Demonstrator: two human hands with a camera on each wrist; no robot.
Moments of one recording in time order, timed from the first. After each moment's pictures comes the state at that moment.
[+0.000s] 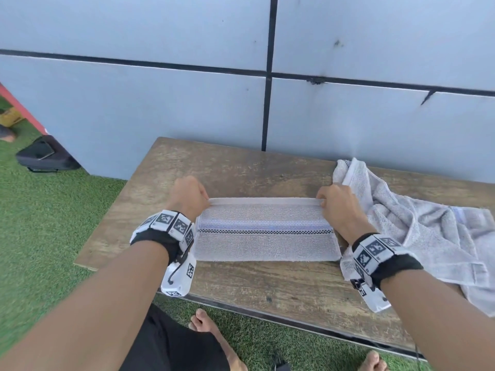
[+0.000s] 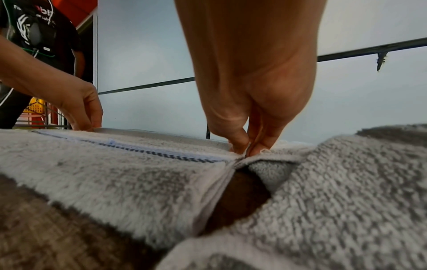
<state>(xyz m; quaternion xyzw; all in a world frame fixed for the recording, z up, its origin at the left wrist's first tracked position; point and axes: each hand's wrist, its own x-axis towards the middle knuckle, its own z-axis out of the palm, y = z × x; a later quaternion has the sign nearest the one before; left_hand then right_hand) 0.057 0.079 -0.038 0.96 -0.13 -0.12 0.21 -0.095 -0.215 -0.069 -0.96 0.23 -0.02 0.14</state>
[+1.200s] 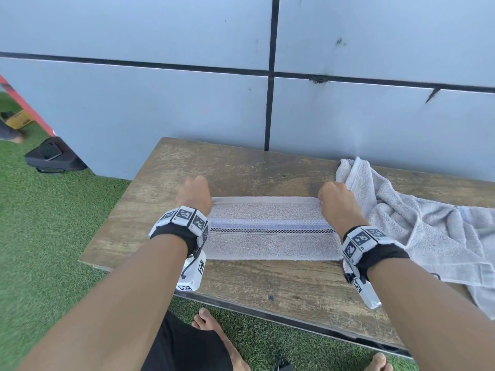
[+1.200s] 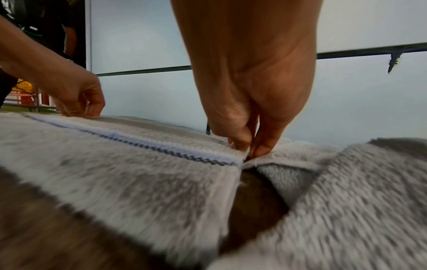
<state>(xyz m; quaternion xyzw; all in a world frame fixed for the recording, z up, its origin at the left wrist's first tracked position) 0.064 0.063 -0.058 0.98 -0.10 -0.09 0.12 -0.089 -0.199 -0.062 -0.96 0.27 -0.01 0.12</state>
